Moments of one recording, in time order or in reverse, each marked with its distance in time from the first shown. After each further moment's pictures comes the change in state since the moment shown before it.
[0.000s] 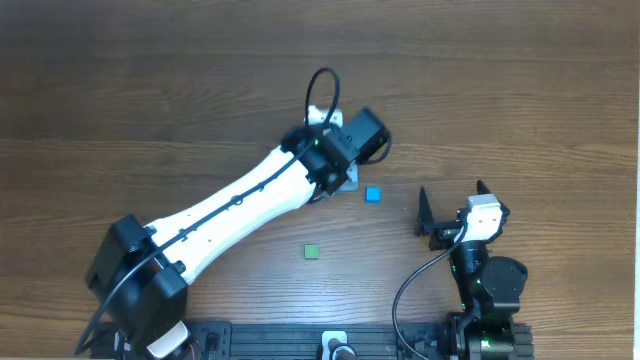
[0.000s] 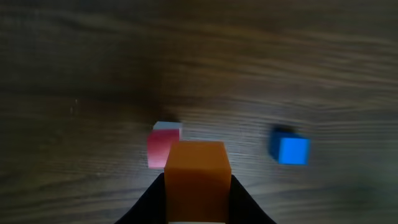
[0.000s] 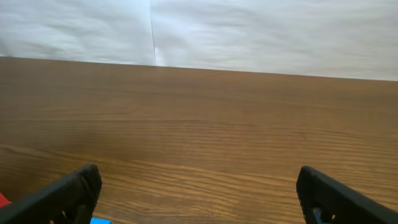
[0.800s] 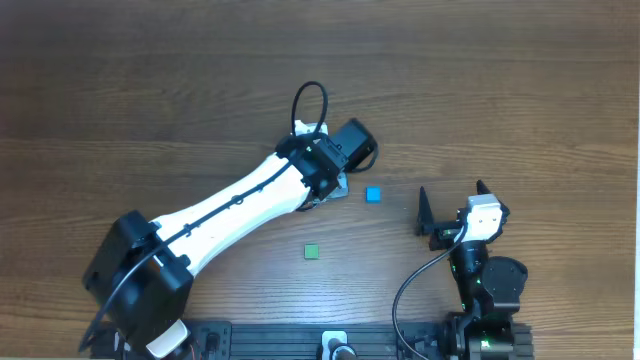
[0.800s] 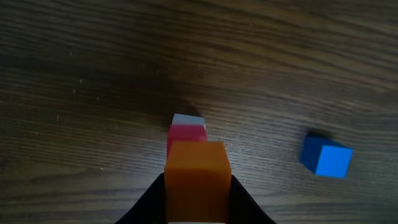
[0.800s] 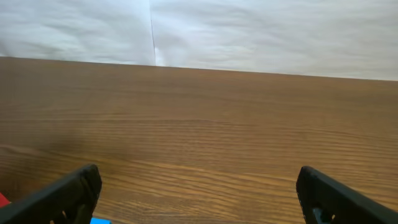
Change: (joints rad) left arm 0.026 -0.007 -0.115 0.062 0.023 -0.058; right arm 0.000 0.000 0.000 0.000 0.000 0.000
